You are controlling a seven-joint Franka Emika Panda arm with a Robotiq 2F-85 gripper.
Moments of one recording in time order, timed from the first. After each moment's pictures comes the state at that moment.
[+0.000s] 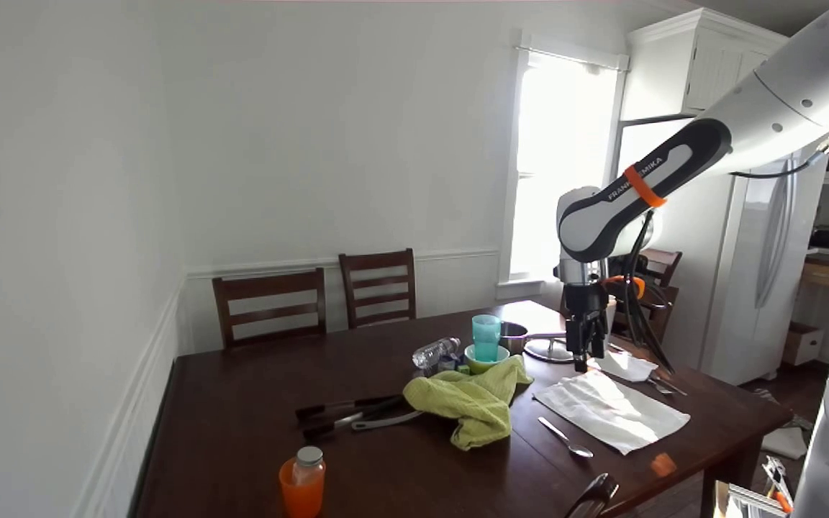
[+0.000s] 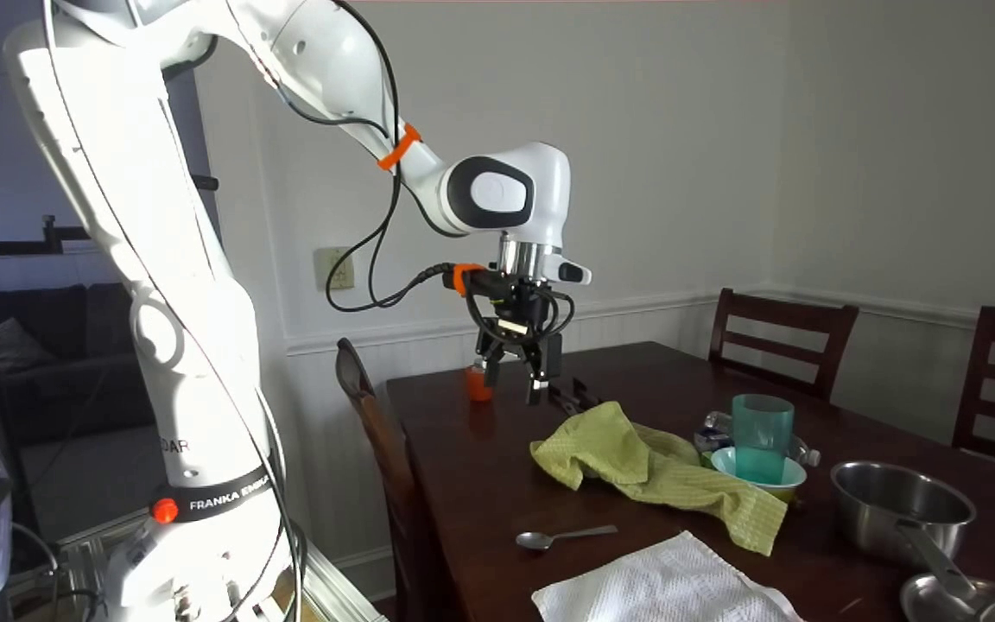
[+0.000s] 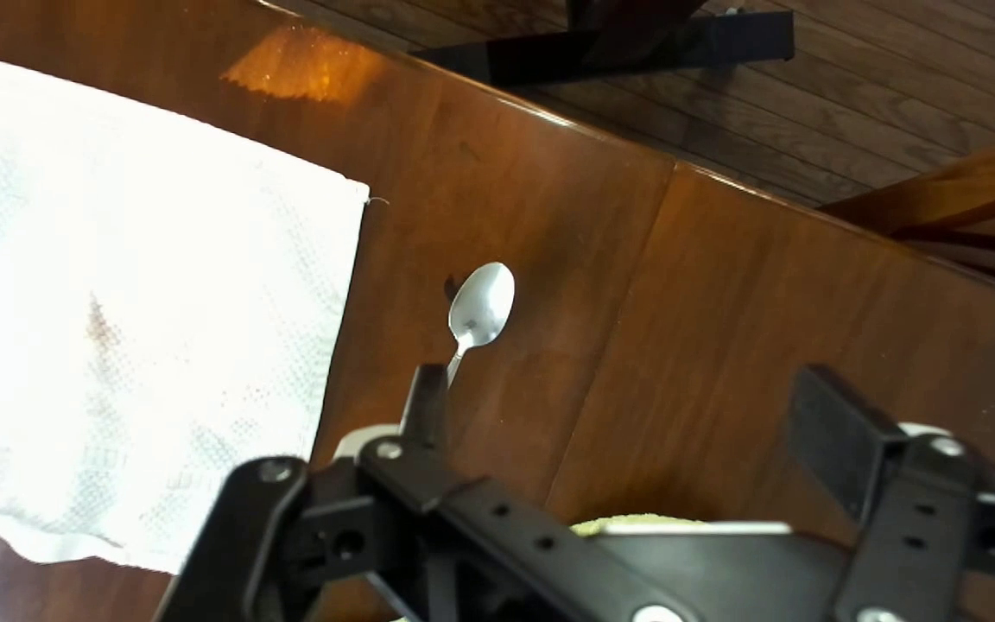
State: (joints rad) arm -0.22 -0.25 -0.31 -2.55 -0.16 2.13 -0.30
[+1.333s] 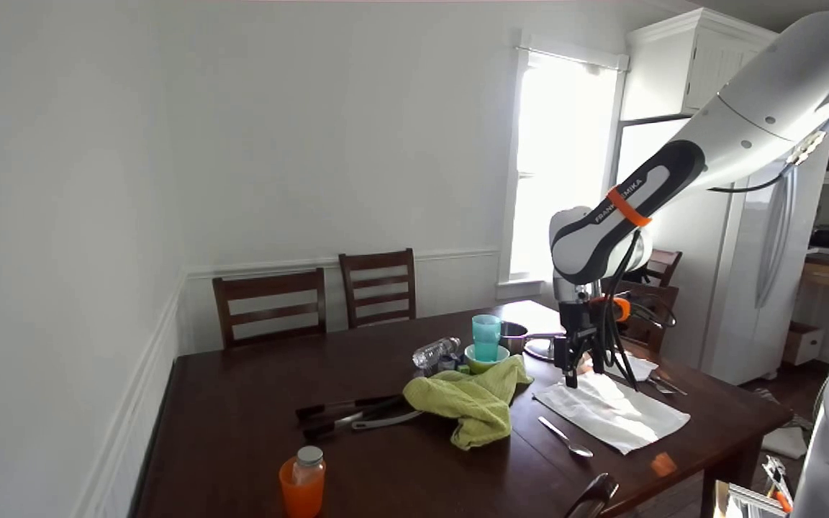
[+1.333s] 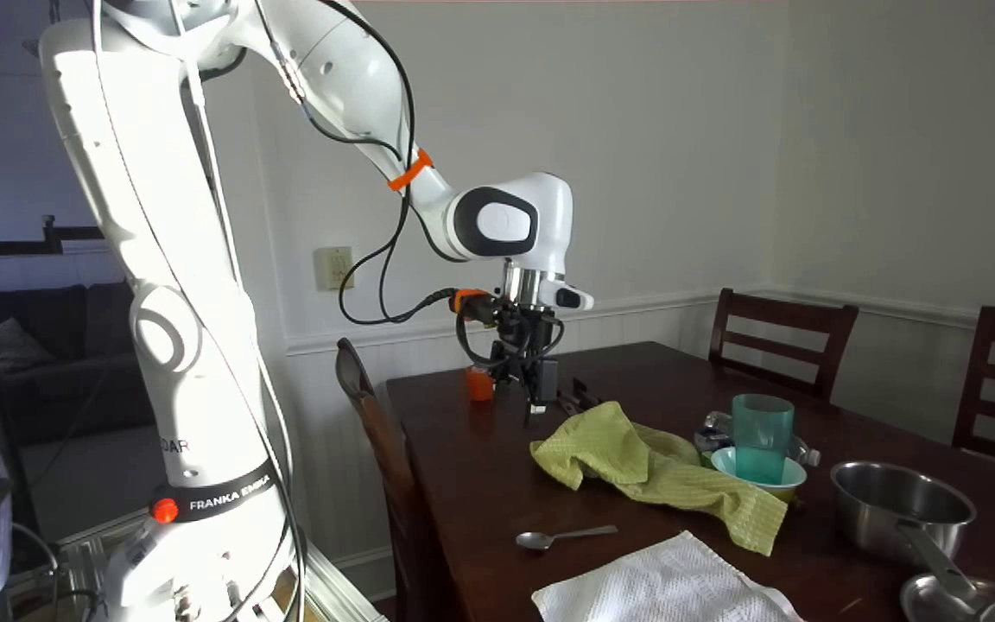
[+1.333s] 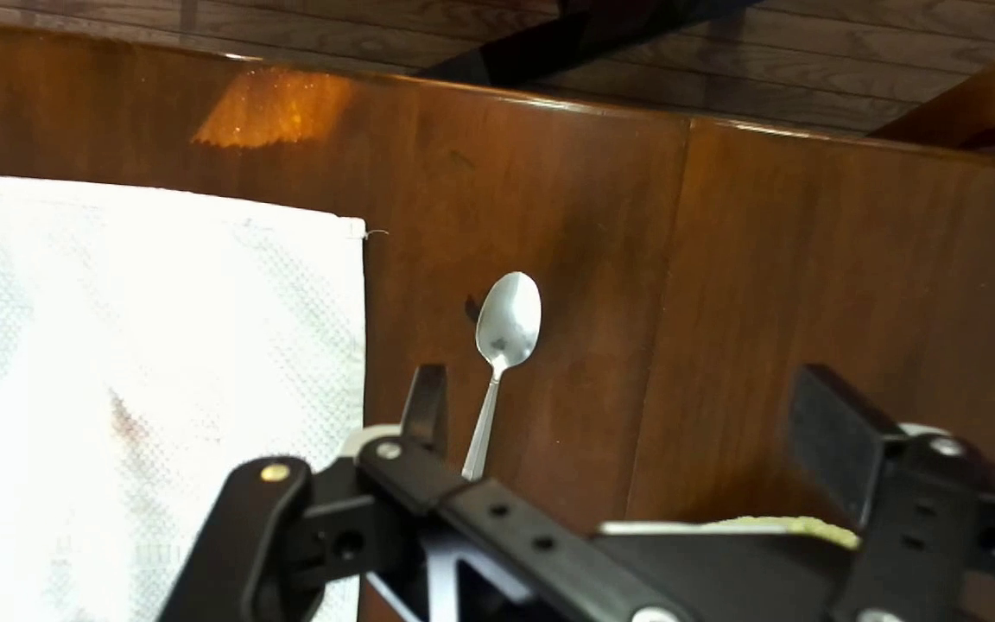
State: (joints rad) arm -0.23 -0.15 -0.29 -2.56 -0.16 2.24 -0.07
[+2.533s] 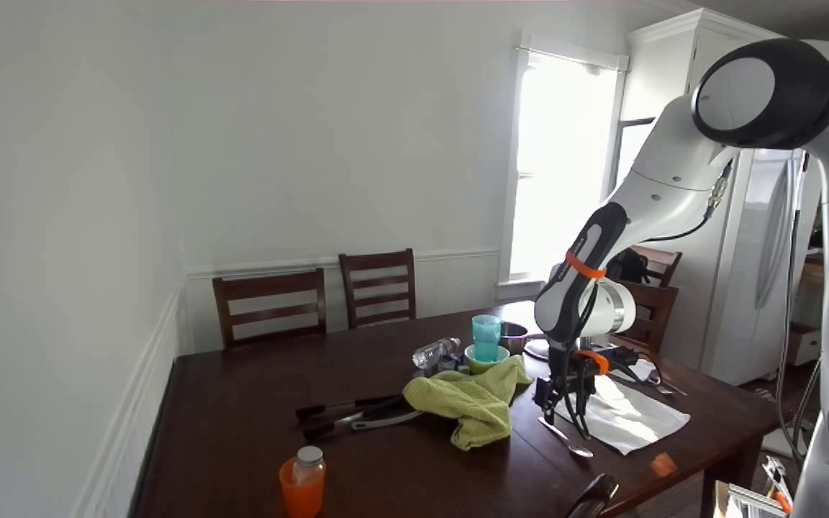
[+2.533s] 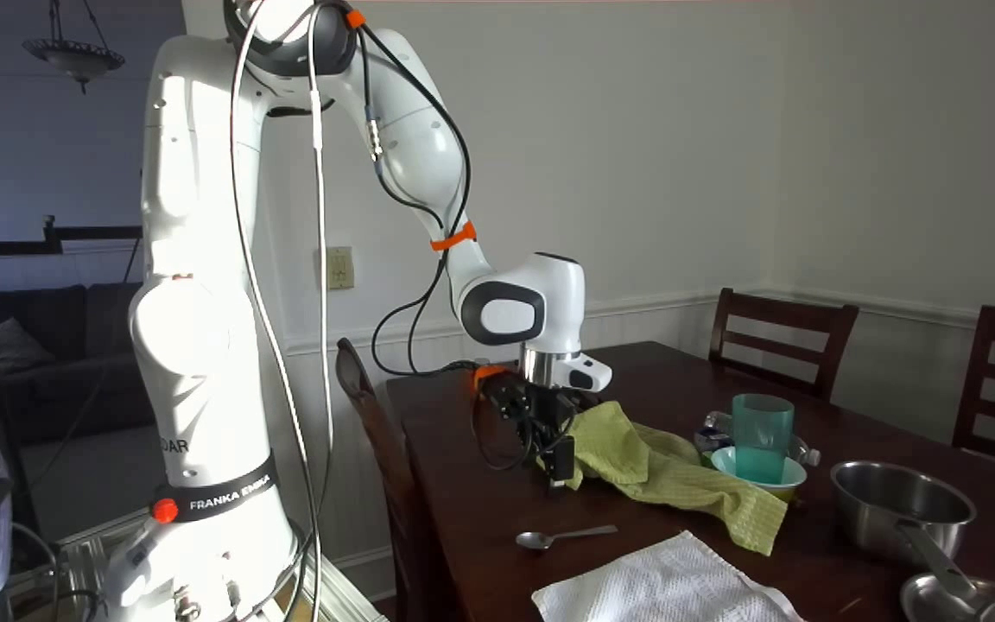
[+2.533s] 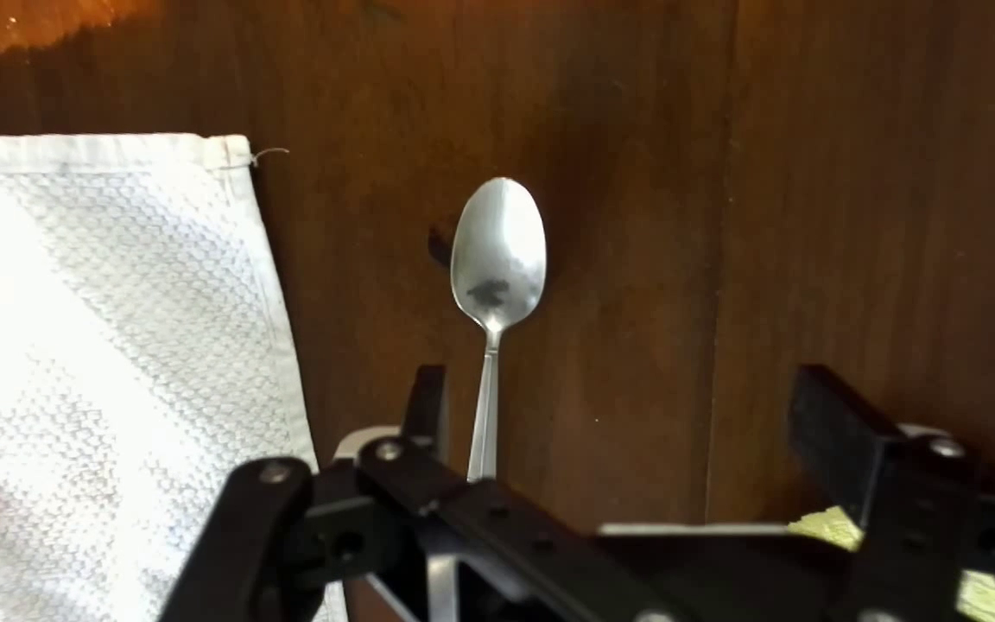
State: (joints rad) arm -0.25 0.19 -0.27 -2.56 0.10 2.66 -0.13
